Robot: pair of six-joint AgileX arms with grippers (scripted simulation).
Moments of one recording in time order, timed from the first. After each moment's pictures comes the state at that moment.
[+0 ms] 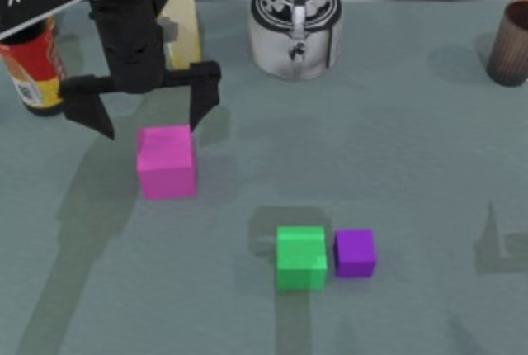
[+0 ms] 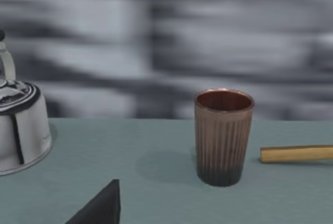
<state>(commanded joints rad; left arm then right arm) -0.34 2.23 1.85 -1.19 0.00 -0.44 0.01 0.00 0.00 0.00 0.00 0.00</state>
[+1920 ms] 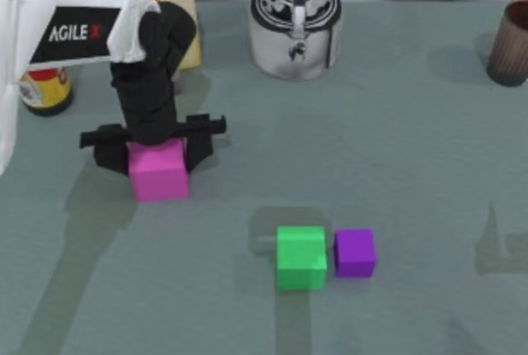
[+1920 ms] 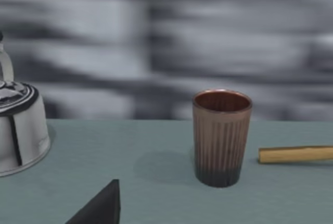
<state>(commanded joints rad) -0.34 2.33 1.66 -0.89 0.00 -0.44 0.01 0.00 0.00 0.00 0.00 0.00</state>
